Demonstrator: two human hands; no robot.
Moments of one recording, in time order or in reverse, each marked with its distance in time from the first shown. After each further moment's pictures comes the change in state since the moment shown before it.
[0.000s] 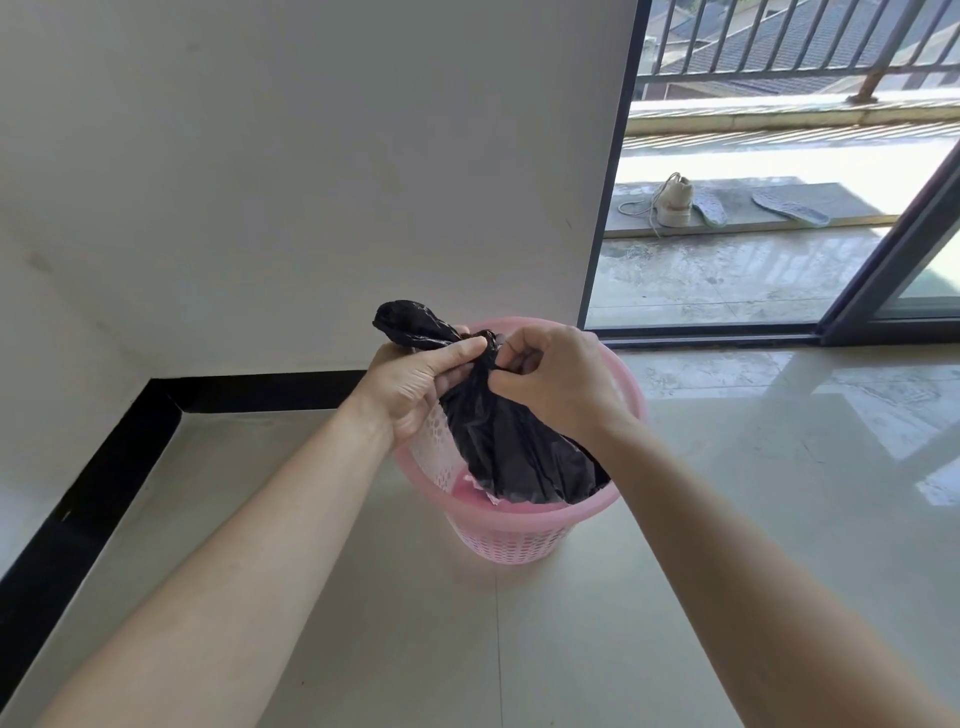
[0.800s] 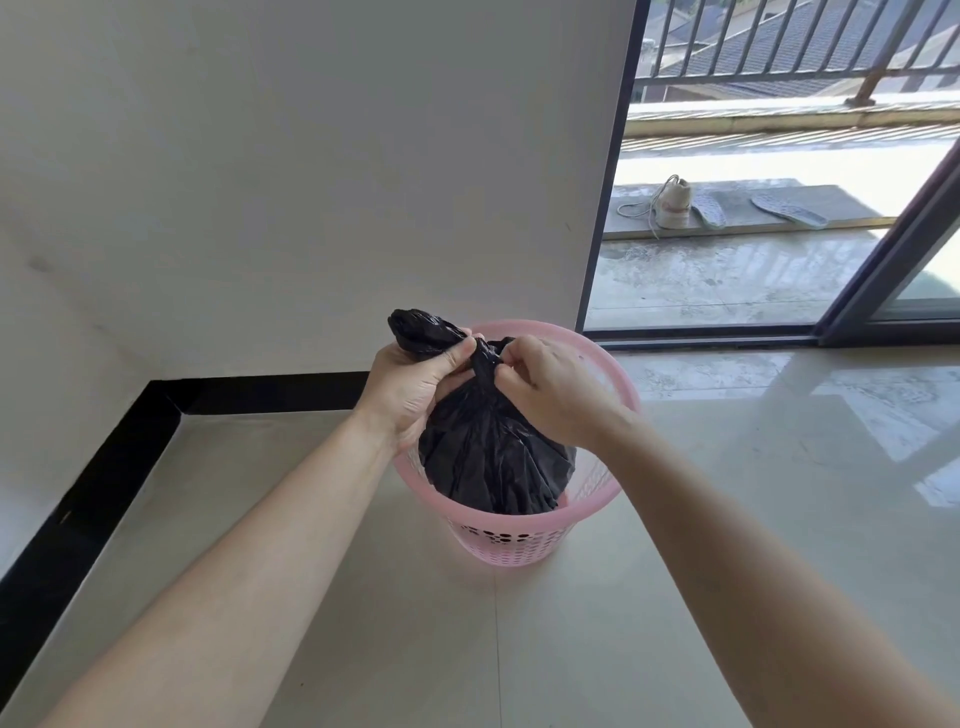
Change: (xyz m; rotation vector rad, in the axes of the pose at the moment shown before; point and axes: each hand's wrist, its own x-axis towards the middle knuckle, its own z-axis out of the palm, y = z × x) left_hand -0.002 -0.010 0.001 0.014 0.042 0.076; right_hand 0.007 0.019 0.009 -0.257 -0.191 -0.041
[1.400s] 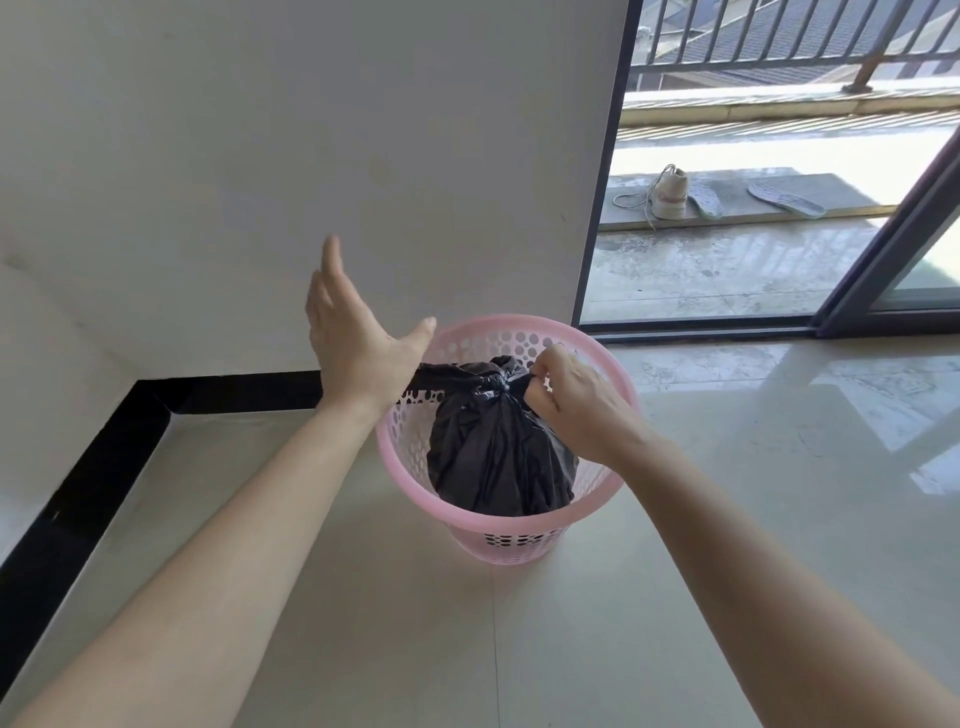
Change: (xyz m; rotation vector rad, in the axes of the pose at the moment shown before) left_hand 0.010 0.025 -0.018 1.076 0.404 0.555; right_hand -0.014 0.046 0.007 -0.060 -0.003 0.038
